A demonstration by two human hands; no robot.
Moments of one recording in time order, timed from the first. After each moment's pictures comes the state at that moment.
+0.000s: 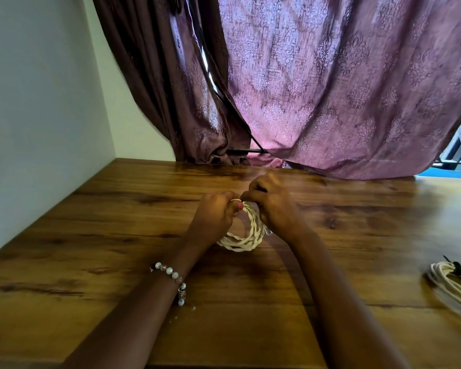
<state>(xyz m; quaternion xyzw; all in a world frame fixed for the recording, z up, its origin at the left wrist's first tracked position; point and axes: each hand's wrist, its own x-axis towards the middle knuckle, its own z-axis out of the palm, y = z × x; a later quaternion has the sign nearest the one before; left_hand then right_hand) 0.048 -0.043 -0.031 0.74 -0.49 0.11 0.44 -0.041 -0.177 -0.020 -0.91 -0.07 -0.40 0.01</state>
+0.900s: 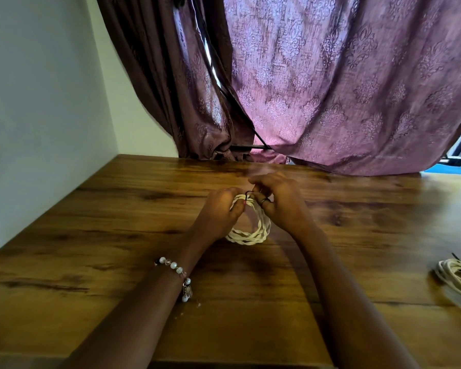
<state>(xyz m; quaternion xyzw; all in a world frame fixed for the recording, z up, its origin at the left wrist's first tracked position) 0.053 -0.044 -0.035 0.74 -0.51 0.09 0.42 -0.040 -0.174 -0.015 -0.91 0.02 -0.39 0.13</state>
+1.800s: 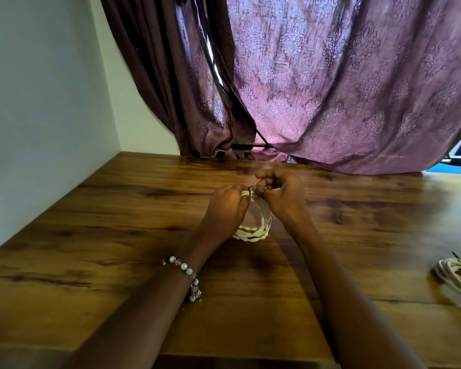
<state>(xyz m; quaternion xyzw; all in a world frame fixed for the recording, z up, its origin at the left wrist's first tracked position) 0.042 -0.053 -0.036 0.77 -0.48 0.16 0.40 -0.034 -0.165 -0.015 -0.78 0.17 -0.40 0.46</state>
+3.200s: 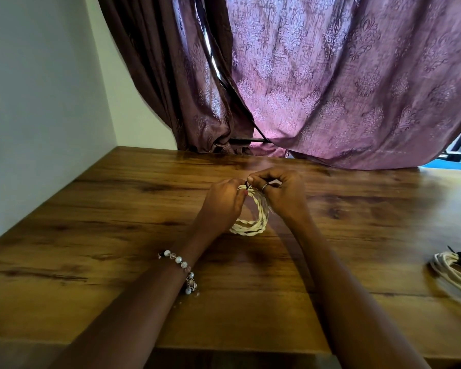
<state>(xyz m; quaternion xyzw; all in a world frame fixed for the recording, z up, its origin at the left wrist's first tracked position) 0.041 -0.050 -0.033 0.76 -0.48 0.16 0.40 -0.033 -0.179 -0.028 -0.81 0.07 -0.45 0.38</state>
